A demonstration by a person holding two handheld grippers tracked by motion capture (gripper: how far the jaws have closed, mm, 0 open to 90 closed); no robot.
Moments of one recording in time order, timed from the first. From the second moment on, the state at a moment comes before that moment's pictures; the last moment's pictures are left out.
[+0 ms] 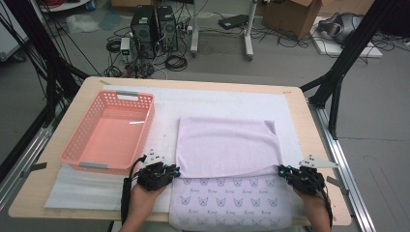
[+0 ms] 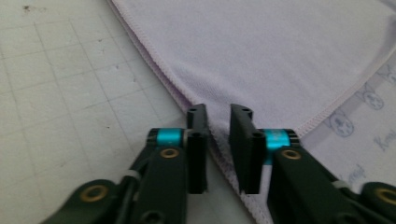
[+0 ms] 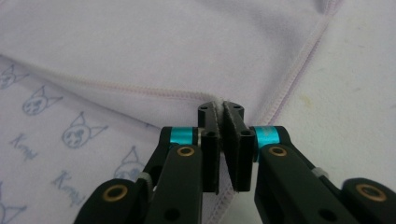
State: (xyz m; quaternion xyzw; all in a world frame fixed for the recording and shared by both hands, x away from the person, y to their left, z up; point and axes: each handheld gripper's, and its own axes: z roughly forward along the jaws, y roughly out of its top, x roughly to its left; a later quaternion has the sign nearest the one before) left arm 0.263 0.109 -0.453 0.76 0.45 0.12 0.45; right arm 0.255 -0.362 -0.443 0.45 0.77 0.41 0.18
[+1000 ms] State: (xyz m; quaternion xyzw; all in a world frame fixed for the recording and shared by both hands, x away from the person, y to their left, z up) left arm 0.193 0.133 -0.433 0.73 0.42 0.11 0.53; right arm 0.188 -0.384 -0.429 0.41 0.78 0.45 0.16
